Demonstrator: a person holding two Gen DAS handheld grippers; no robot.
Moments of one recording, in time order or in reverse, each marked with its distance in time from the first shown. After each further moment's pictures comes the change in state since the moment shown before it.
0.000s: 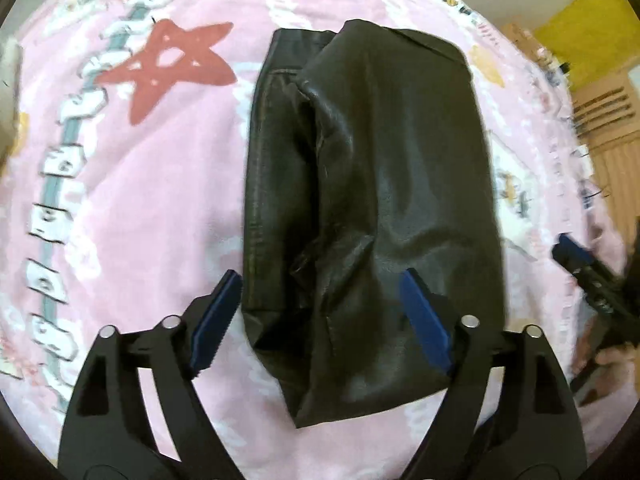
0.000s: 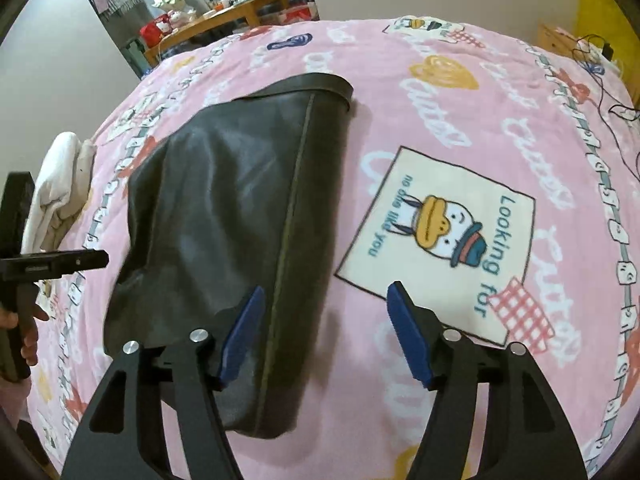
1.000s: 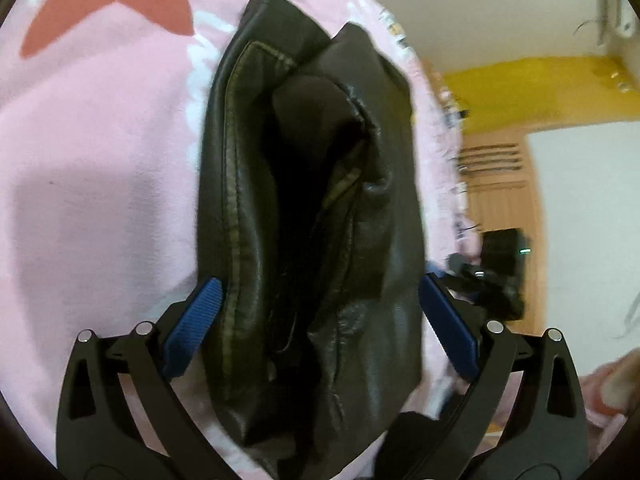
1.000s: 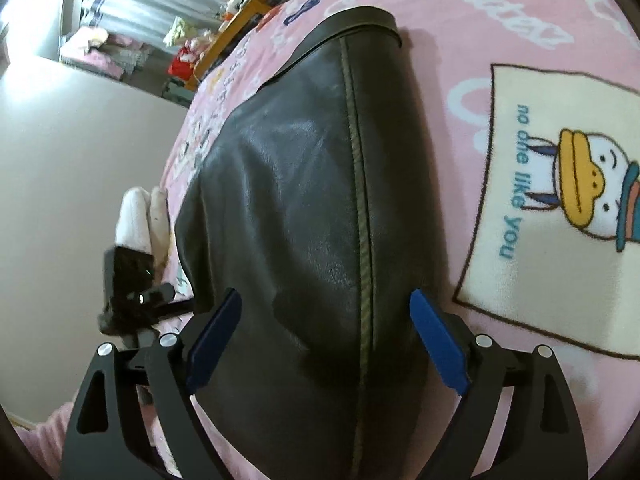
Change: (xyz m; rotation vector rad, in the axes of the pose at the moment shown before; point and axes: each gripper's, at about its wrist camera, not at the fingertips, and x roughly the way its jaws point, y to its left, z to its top) left arm 0.074 0.081 0.018 -0.136 -0.001 -0.604; right arm 0.088 -0.016 0.019 0.299 0.126 0.470
